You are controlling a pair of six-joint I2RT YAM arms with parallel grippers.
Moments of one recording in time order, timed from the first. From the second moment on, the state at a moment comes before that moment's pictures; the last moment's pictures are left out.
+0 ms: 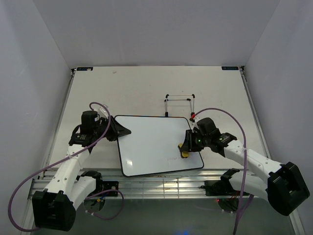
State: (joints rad) left arm -0.12 0.91 0.60 -0.41 0.58 -0.75; right arm 0.62 1.06 0.53 -0.35 -0.27 0.49
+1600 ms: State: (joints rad) left arm -0.12 0.85 0.62 -0.45 0.48 -0.78; right arm 0.39 0.92 0.35 -0.33 -0.31 0.65
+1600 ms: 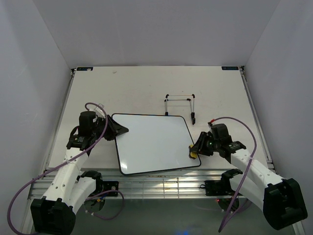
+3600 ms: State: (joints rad) left arm -0.12 0.86 0.62 -0.44 0.46 -0.77; right arm 0.91 0.88 0.44 -0.34 -0.05 0.81
